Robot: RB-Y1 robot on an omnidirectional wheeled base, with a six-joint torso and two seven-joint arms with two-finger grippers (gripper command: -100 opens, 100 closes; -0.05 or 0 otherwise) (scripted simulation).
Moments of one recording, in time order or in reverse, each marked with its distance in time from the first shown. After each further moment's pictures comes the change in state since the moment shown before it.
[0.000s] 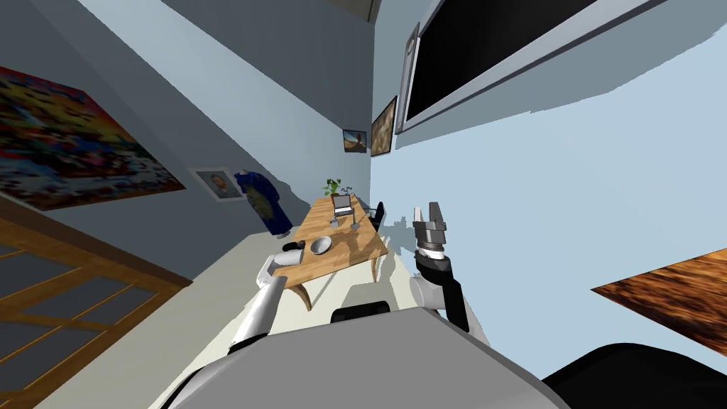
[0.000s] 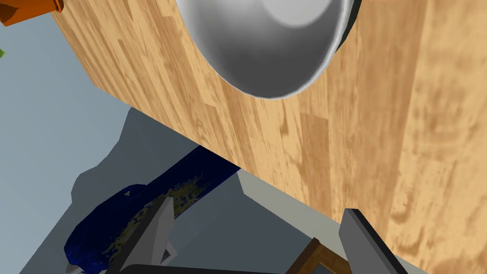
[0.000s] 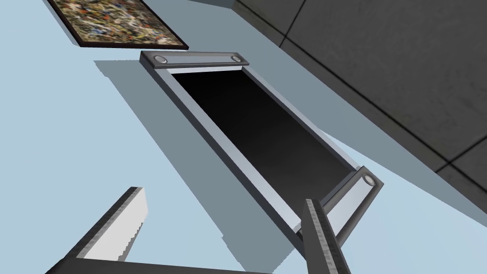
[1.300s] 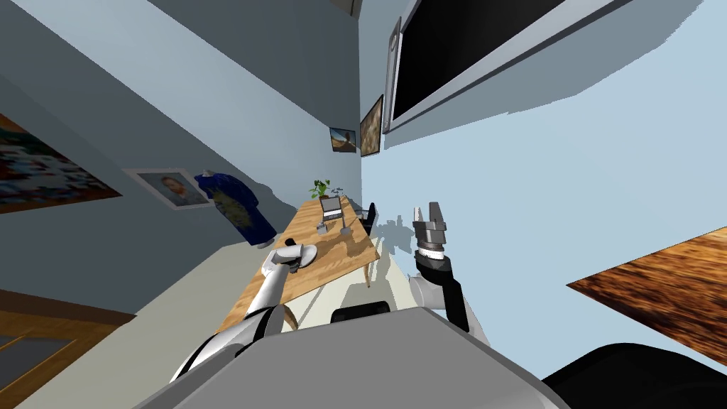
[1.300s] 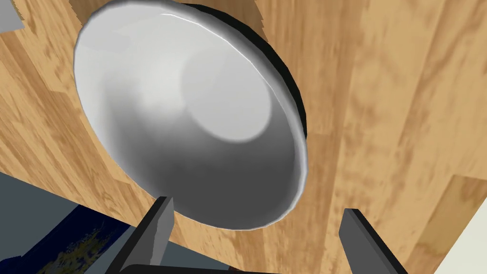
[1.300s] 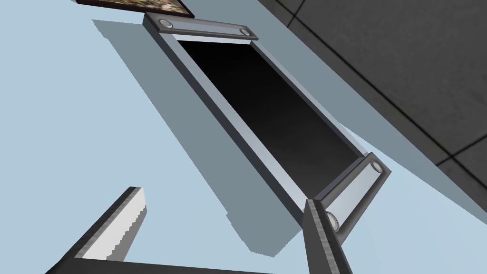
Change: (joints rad) left arm -0.177 0.018 0.127 0.292 -0.037 0.298 0.032; right arm 0.000 0.000 0.000 0.000 0.000 0.000 0.000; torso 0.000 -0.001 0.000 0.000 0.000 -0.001
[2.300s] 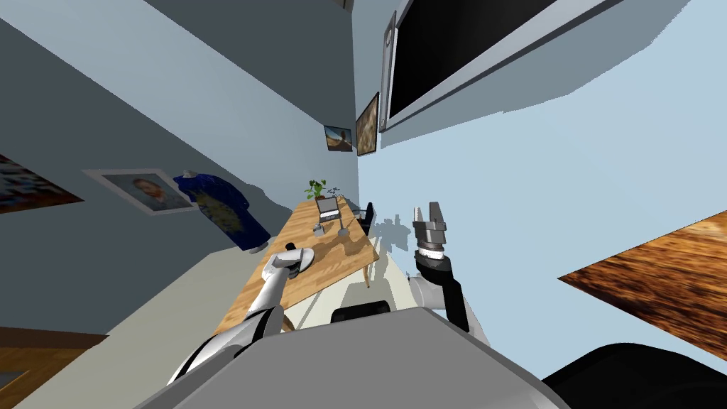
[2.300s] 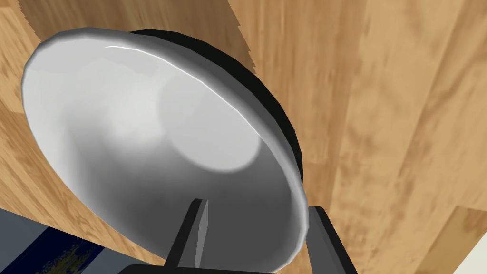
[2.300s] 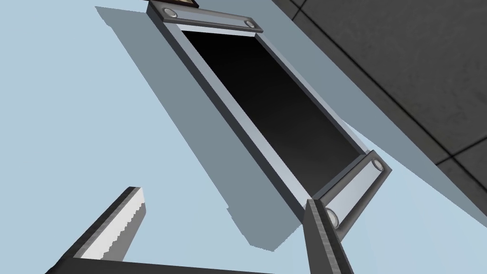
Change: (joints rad) left arm 0.006 0.003 0.011 0.095 -0.007 -0.028 0.043; right arm 0.000 0.000 0.000 0.000 0.000 0.000 0.000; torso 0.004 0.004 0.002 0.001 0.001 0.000
